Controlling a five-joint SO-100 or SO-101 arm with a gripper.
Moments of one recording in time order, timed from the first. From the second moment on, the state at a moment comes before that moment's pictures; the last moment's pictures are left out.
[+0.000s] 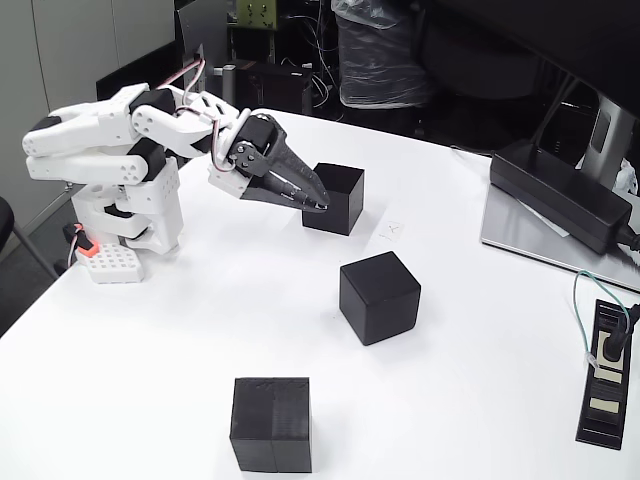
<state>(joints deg) -13.2 187.3 177.5 33.4 6.5</state>
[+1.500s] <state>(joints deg) -13.2 187.6 152.2 56.9 -25.0</state>
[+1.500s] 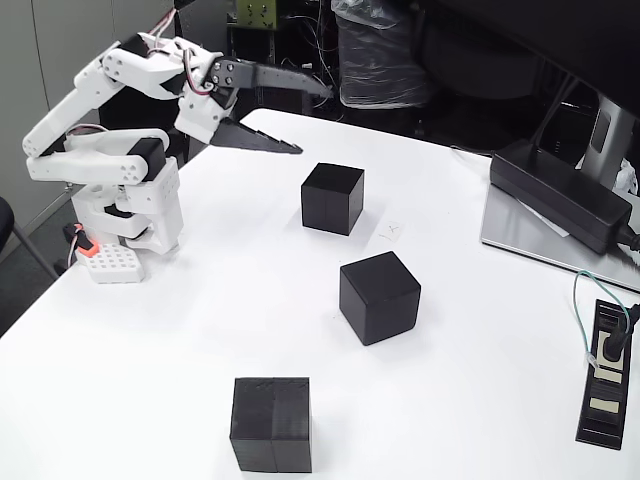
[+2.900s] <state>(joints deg) 1.8 104.0 104.7 68.9 -44.2</state>
